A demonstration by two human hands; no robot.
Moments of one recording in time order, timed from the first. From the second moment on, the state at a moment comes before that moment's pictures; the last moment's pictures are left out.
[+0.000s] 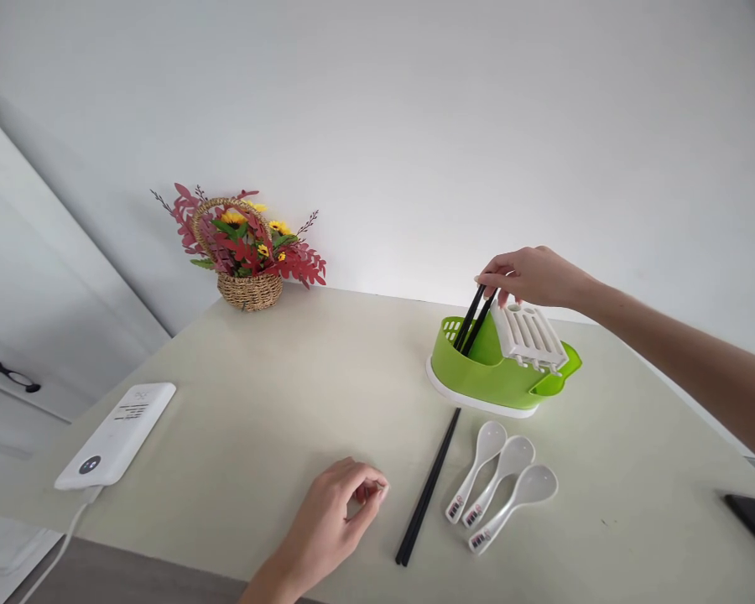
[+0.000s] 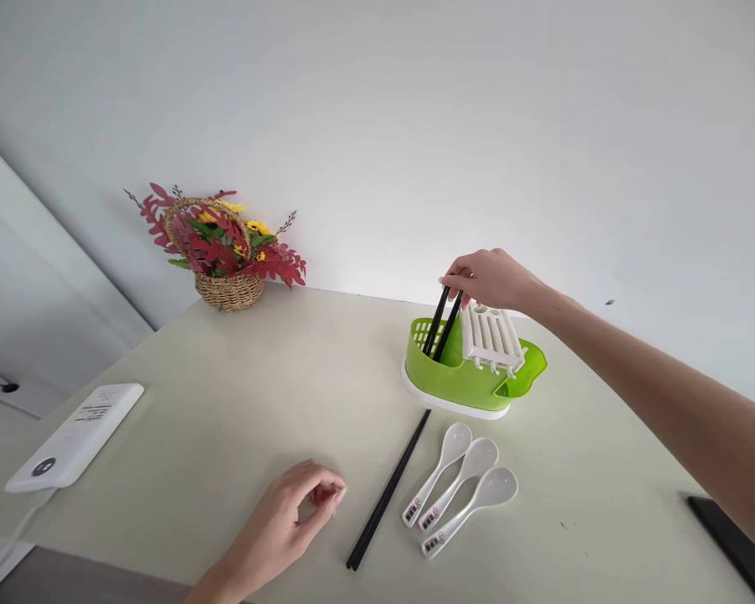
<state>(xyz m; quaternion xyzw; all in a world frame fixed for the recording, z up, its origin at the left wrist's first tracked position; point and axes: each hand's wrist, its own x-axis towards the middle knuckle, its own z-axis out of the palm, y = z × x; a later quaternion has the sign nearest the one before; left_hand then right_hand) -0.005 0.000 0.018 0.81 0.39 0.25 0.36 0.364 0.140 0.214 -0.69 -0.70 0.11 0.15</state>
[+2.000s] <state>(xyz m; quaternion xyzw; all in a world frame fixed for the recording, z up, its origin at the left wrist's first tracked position) 0.064 0.015 0.054 0.85 0.51 0.03 0.14 0.352 -0.158 -0.024 -0.69 -0.33 0.28 0.58</state>
